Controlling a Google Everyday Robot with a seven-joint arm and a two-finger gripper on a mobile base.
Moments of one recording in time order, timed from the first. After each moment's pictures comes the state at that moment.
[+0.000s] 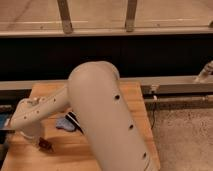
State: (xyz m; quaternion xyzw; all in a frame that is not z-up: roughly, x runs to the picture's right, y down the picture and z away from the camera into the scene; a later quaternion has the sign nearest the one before) arm -0.348 0.254 0.743 -0.36 -0.02 0.19 0.91
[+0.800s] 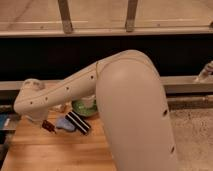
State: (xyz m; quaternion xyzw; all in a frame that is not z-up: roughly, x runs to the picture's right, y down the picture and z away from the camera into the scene) arm -0.318 0.160 0.709 -0.29 -0.06 0.23 0.93
